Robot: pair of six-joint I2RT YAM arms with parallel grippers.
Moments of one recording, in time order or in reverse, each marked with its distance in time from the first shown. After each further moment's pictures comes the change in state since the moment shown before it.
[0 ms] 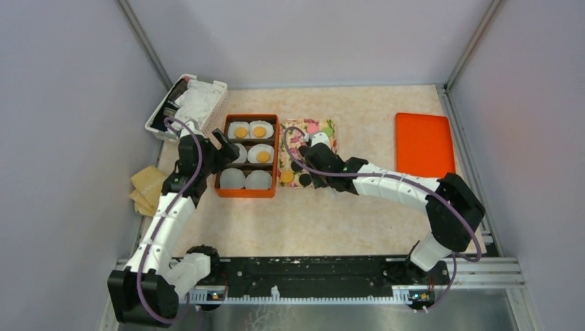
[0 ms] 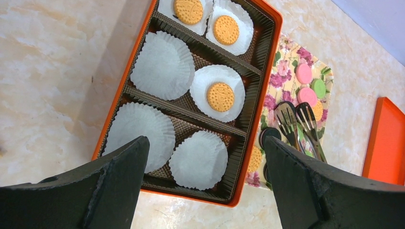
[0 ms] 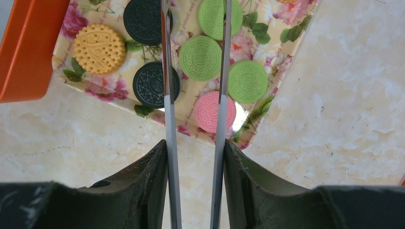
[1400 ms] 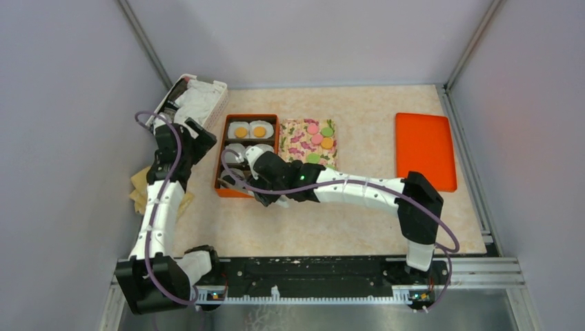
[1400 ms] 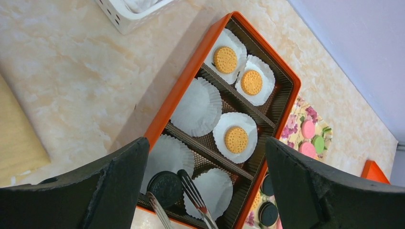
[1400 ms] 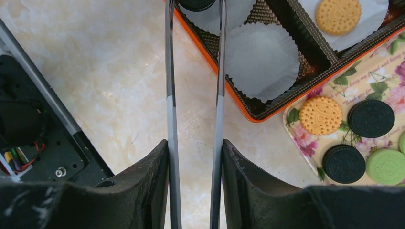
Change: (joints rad) left arm 0.228 0.098 0.128 -0.043 0.040 -0.048; right arm 0.274 0.229 0.415 -0.017 -0.283 -0.131
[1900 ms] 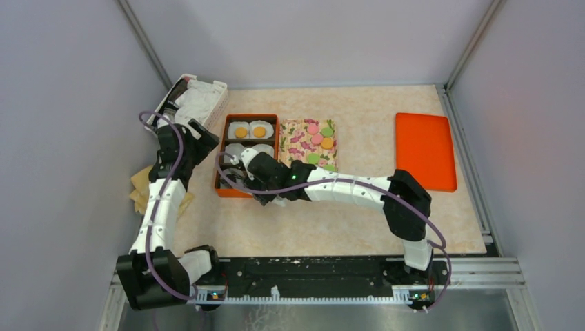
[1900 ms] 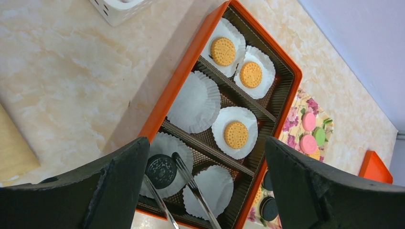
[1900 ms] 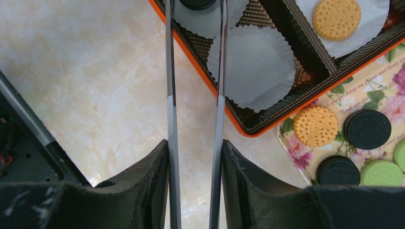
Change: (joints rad) left arm 0.001 0.016 -0.024 0.030 0.042 0.008; right arm -0.002 0.082 0.047 -0.014 0.017 -0.036
